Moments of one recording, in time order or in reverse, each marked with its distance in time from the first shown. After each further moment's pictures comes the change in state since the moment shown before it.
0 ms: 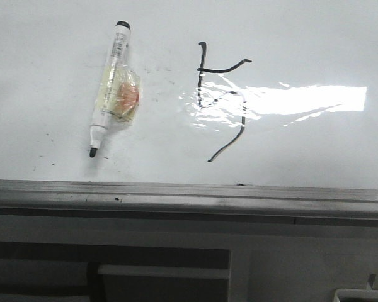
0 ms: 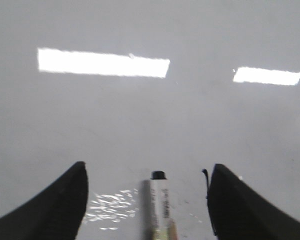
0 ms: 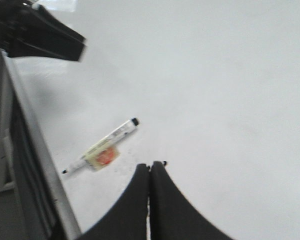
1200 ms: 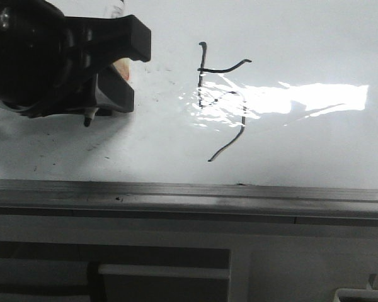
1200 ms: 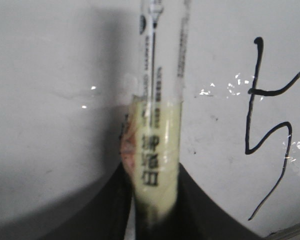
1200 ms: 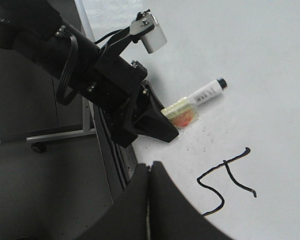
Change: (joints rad) left arm 0.062 0.523 -0.076 0.050 0.162 -0.280; right arm 0.000 0.241 -0.186 0.036 0.323 -0.005
